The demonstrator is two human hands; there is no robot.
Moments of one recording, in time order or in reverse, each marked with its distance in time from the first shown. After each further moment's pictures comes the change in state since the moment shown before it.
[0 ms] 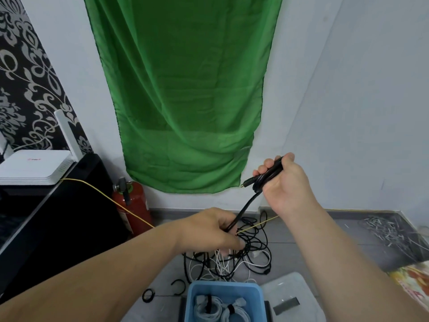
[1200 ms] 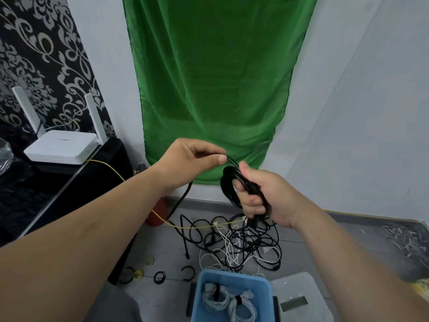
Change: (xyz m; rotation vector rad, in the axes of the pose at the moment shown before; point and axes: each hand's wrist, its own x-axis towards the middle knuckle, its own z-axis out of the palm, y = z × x) left_hand -0.025 0.008 -0.091 -0.180 0.677 0.318; right_hand -0.046 0.025 0.012 -0.875 -0.714 0.380
